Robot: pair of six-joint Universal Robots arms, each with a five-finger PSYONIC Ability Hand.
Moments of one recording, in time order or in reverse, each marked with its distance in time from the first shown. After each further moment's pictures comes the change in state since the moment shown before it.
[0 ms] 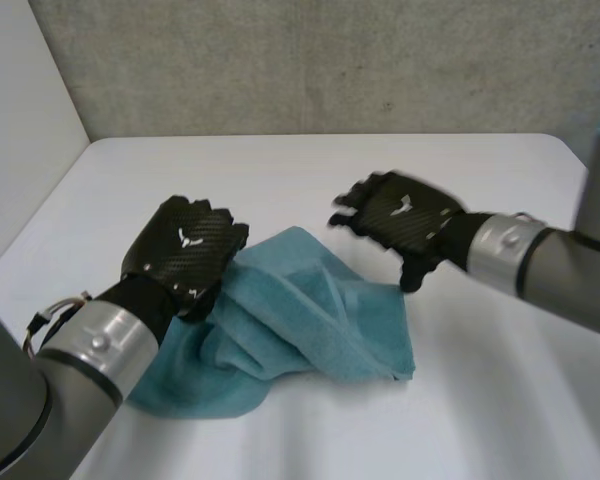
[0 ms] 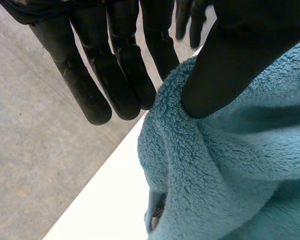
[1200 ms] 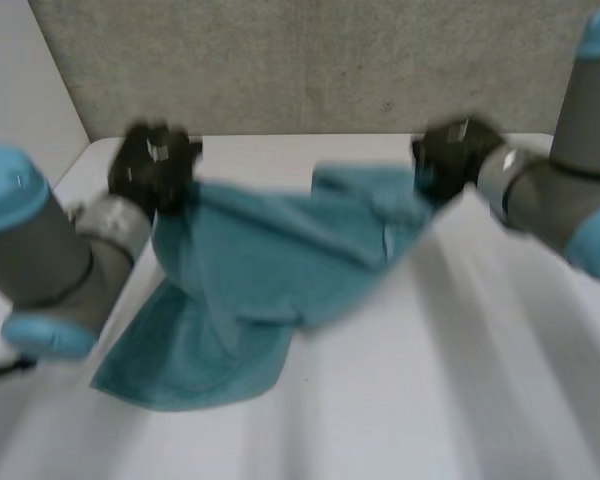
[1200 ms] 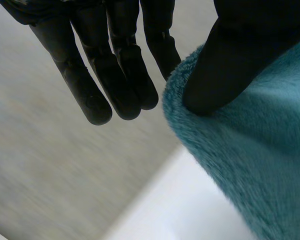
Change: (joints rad) left arm 0.160 -0.365 0.416 0.142 -0.032 -0.001; right arm 0.042 0.158 -0.454 0.108 0.538 0.432; left_hand 0.000 0.002 0.003 0.004 0.000; right_hand 0.746 0.957 0.972 0.962 0.913
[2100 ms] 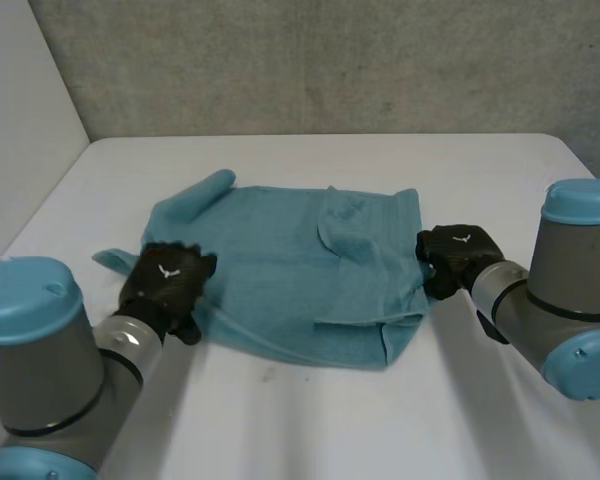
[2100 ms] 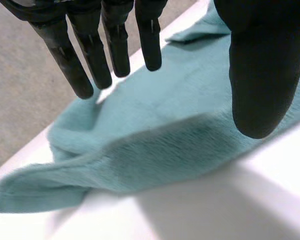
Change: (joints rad) left arm -0.096 0.101 -0.394 -0.083 -0.137 -0.105; right arm -0.043 -0.045 0.626 -0.383 -0.002 0.209; left_hand -0.670 -0.744 -0.731 -0.743 -0.667; right_hand 0.008 0.000 0.001 0.000 0.005
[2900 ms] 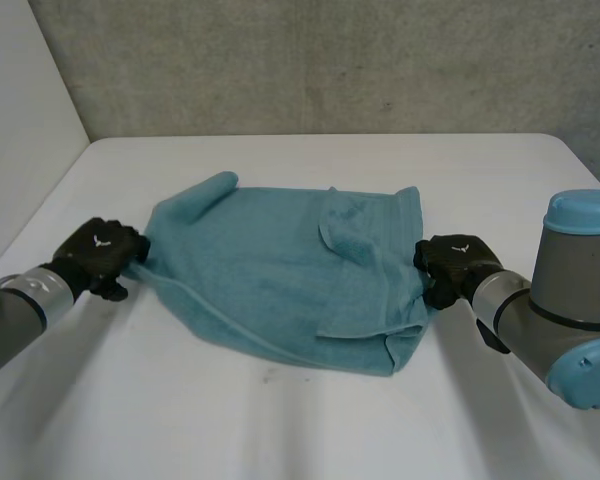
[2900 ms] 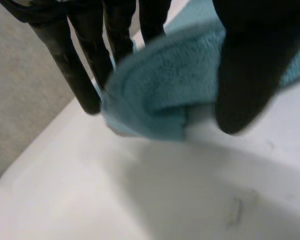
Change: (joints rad) left arm 0.532 -0.244 0.180 -0.024 0.612 0.299; right arm -0.014 0.005 0.041 -0.020 -0.037 0.004; left_hand 0.350 0.294 0.290 0.301 0.299; right_hand 0.000 0.000 0.000 0.000 0.004
